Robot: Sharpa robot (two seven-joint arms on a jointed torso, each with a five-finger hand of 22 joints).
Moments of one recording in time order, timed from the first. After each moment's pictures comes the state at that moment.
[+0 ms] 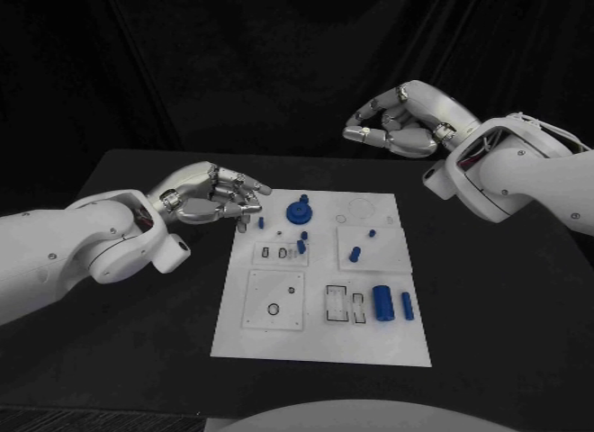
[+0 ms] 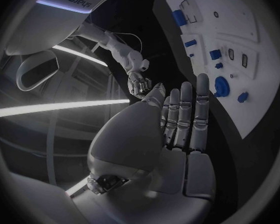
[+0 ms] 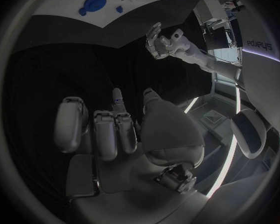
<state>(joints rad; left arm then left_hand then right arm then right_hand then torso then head) 1.38 -0.96 -0.21 1.59 -0.63 -0.05 0.38 1.61 0.06 0.04 0.20 0.11 0.75 0.15 0.14 0.06 0.68 0.11 0.95 0.29 0.81 0.06 1.04 0.28 0.15 0.90 0.17 0.84 0.43 1.51 -0.96 -0.21 1.64 -1.07 -0.53 0.20 1.13 0.04 -0.04 0.29 0.21 0.88 0.12 0.21 0.21 1.46 0.04 1.55 1.30 1.47 -0.03 1.54 1.30 0.07 1.46 0.08 1.29 1.29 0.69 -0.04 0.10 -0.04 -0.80</state>
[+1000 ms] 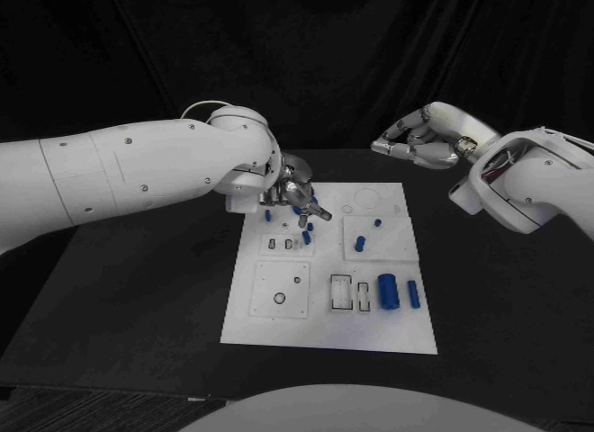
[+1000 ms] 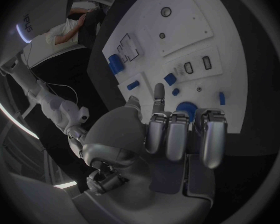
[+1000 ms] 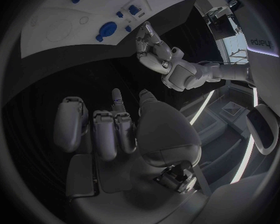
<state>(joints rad) 1.51 -0.55 -0.21 1.39 -0.94 0.37 -0.50 1.10 0.14 -0.14 0.28 0.08 0.97 0.07 0.52 0.35 1.46 0.03 1.56 1.31 1.46 -0.02 1.56 1.31 0.07 1.46 0.09 1.52 1.29 1.46 -0.90 -0.21 1.58 -1.04 -0.41 0.10 1.18 0.09 -0.08 0.29 0.31 0.88 0.12 0.21 0.19 1.47 0.04 1.55 1.30 1.47 -0.02 1.55 1.30 0.07 1.45 0.09 1.29 1.29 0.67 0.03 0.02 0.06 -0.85</state>
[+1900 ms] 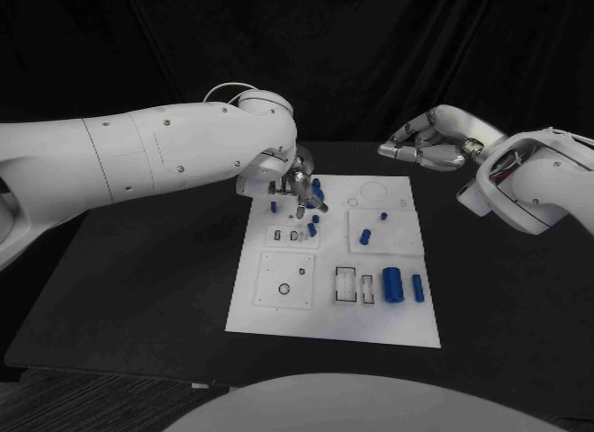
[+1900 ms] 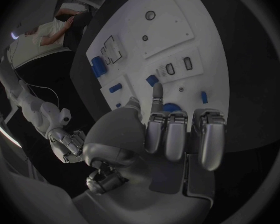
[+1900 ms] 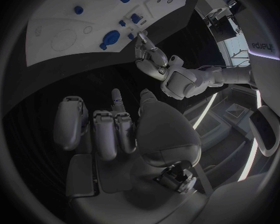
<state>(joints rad) 1.50 -0.48 -0.21 1.30 -0.96 0.45 -0.65 1.10 0.14 -0.14 0.28 0.09 1.03 0.06 0.39 0.37 1.46 0.00 1.56 1.31 1.46 -0.04 1.56 1.31 0.07 1.48 0.07 1.53 1.29 1.44 -0.88 -0.21 1.56 -1.07 -0.38 0.06 1.18 0.09 -0.12 0.29 0.31 0.88 0.12 0.21 0.19 1.47 0.04 1.55 1.30 1.47 -0.02 1.55 1.30 0.07 1.44 0.08 1.28 1.29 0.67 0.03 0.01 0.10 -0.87</state>
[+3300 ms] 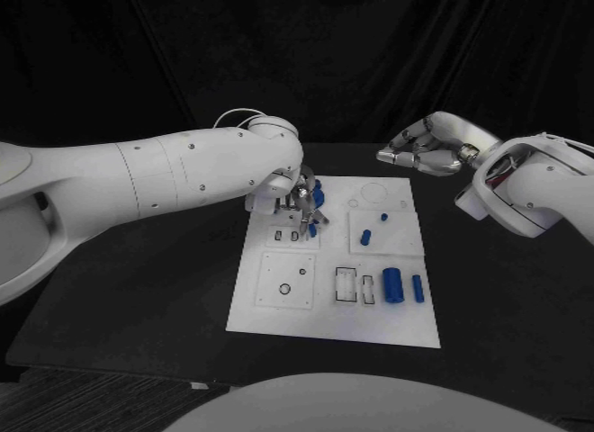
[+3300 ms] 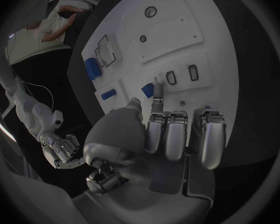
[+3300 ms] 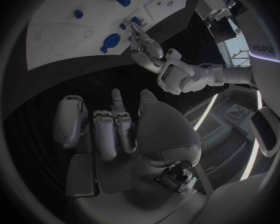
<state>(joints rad) 1.42 -0.43 -0.21 1.21 -0.96 0.43 -0.64 1.11 0.15 -0.12 0.26 0.11 1.04 0.06 0.33 0.37 1.46 0.01 1.56 1.31 1.46 -0.04 1.56 1.31 0.07 1.47 0.07 1.53 1.29 1.42 -0.87 -0.21 1.55 -1.07 -0.37 0.06 1.18 0.09 -0.12 0.29 0.31 0.88 0.12 0.21 0.19 1.47 0.04 1.55 1.30 1.47 -0.02 1.55 1.30 0.07 1.44 0.09 1.26 1.29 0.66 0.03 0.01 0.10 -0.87</state>
